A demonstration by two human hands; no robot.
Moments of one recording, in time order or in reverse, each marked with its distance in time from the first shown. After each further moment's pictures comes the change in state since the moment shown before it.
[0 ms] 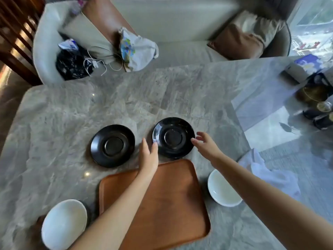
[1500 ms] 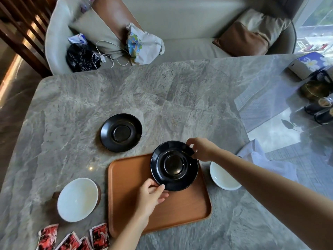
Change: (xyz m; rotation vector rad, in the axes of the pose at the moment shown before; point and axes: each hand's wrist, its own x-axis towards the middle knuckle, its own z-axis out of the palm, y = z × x) left_hand -0.126 -0.072 -0.035 -0.258 -0.169 -0.250; right_hand -0.029 -0.002 0.013 -0.885 -0.303 -0.261
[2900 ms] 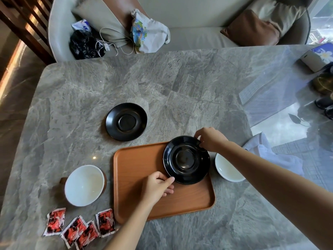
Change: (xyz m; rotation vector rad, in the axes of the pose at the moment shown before) left_hand 0.004 0.000 0.000 0.209 -0.051 -0.053; right_hand 0.005 0.004 0.002 -0.114 0.067 0.054
